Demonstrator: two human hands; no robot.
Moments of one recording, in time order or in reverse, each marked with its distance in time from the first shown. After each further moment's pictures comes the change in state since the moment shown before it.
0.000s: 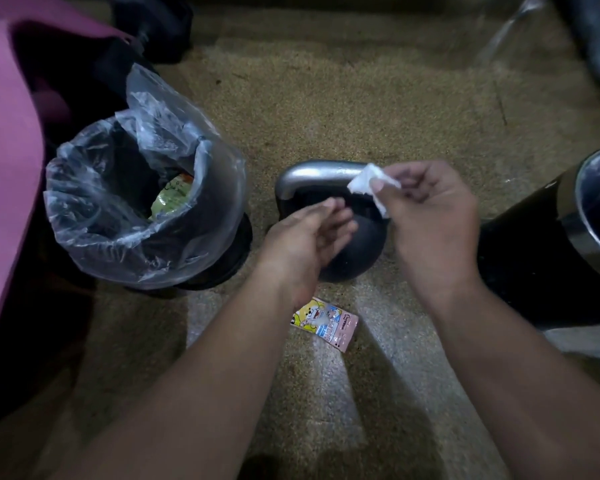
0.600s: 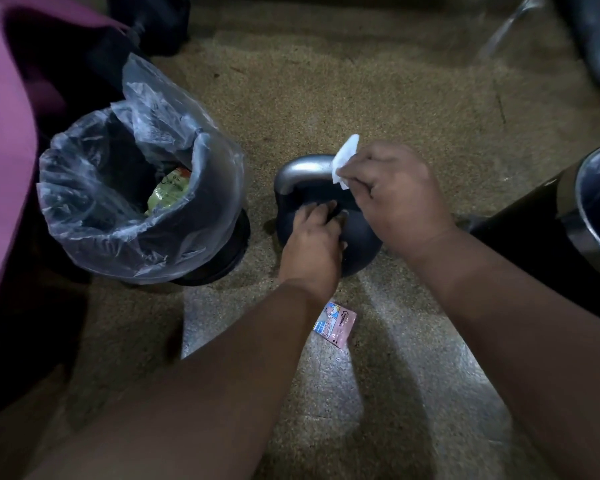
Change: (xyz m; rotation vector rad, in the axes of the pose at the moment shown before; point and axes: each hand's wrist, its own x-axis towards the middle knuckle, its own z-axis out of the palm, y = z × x) left_hand 0.054 -0.057 -0.033 1.634 0.127 0.837; right_hand 0.042 0.023 0.007 -0.880 -0.335 -0.764
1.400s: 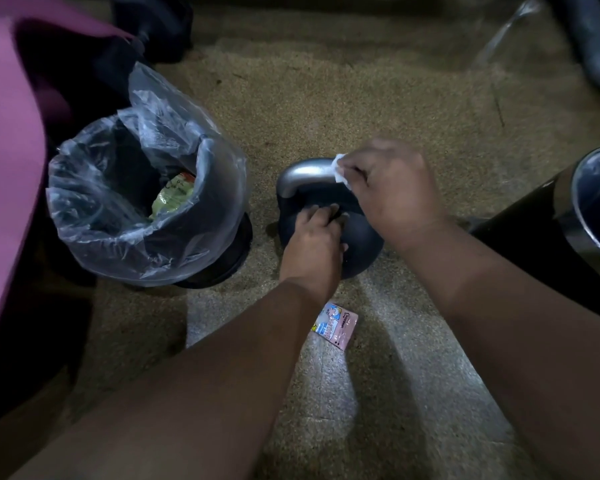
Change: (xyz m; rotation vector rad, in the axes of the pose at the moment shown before) left_hand 0.001 -0.004 -0.001 0.035 -0.060 0.020; right_hand 0.013 -0.001 0.005 0.010 -0.025 0.146
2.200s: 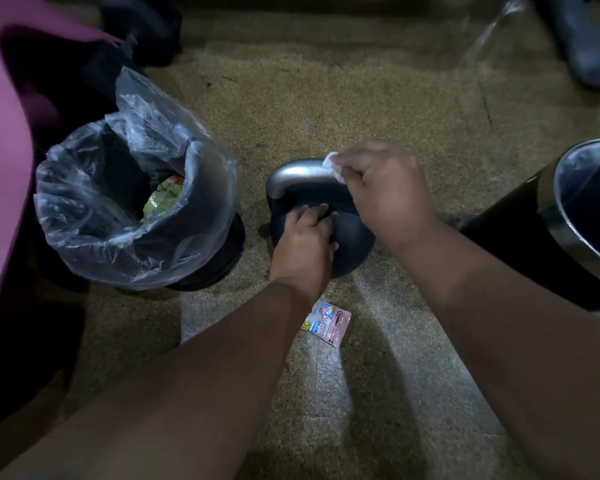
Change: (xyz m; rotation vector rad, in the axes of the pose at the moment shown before) left_hand 0.001 0.000 0.002 -0.028 0.027 0.000; right_hand -0.006 0.004 -0.005 0.096 0.026 0.045
